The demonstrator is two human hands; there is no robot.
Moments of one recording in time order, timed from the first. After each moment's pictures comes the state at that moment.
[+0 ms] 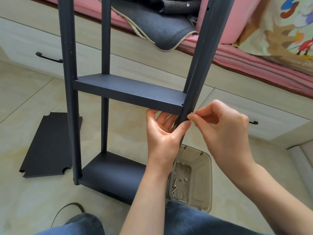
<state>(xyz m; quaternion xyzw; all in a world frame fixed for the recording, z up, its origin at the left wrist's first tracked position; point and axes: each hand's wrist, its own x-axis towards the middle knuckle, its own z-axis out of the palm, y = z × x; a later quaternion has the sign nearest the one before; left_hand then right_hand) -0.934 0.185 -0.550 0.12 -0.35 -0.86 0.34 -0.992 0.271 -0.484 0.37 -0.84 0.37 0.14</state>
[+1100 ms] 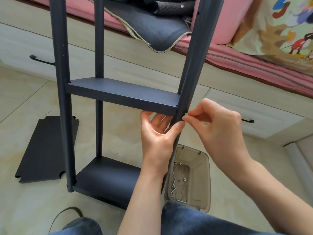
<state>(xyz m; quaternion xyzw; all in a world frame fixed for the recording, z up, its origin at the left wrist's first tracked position) -0.932 0.181 -0.556 0.13 -0.36 -0.86 0.34 -0.990 0.268 -0.478 0.37 -0.85 0.36 0.10</state>
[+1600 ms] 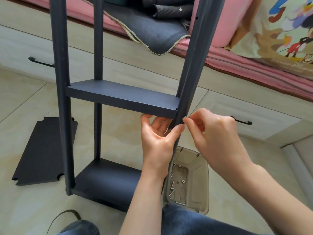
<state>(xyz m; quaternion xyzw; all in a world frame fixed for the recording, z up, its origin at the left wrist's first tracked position) -0.935 0.183 -0.559 0.13 -0.37 -0.85 0.35 -0.990 0.274 -0.481 0.42 -0.87 0.22 0.14</state>
